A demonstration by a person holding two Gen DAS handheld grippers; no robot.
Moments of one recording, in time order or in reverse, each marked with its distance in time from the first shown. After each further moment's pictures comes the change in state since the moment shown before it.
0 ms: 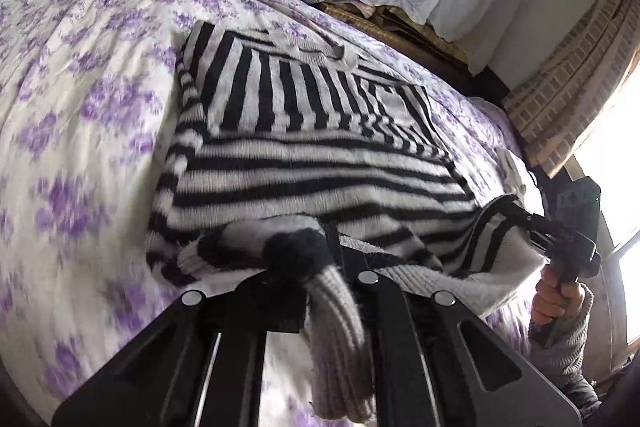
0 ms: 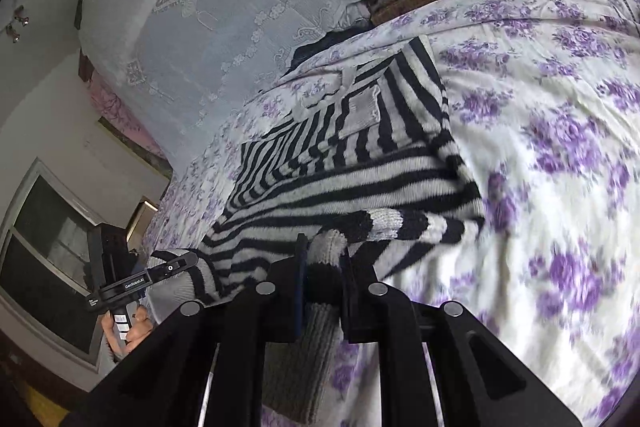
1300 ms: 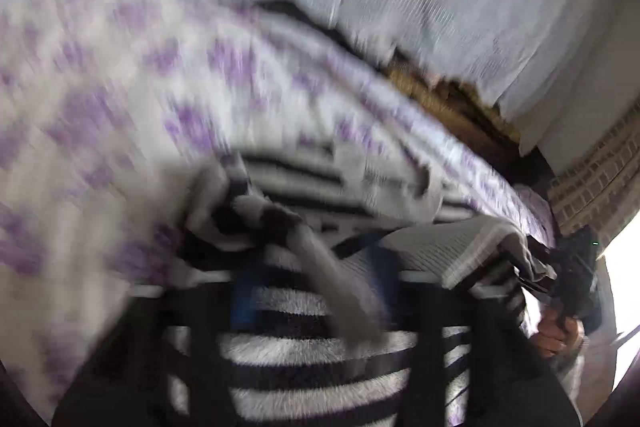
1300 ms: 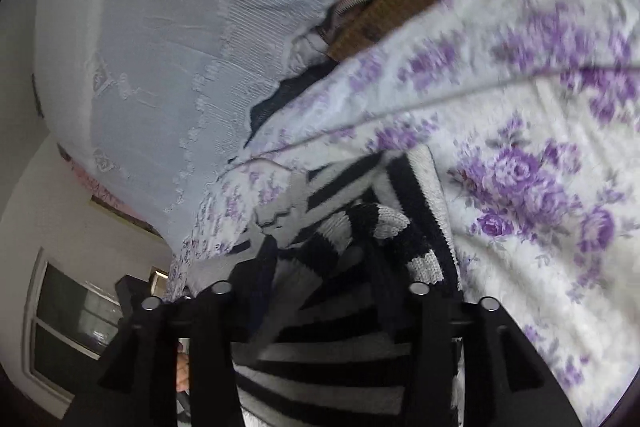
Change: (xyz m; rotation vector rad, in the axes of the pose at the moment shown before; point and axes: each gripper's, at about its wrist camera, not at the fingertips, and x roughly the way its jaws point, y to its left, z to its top) left arm 0.089 0.070 0.161 -0.101 -0.165 0.073; right arm 0.110 -0.060 0.146 0.159 -0.066 0.058
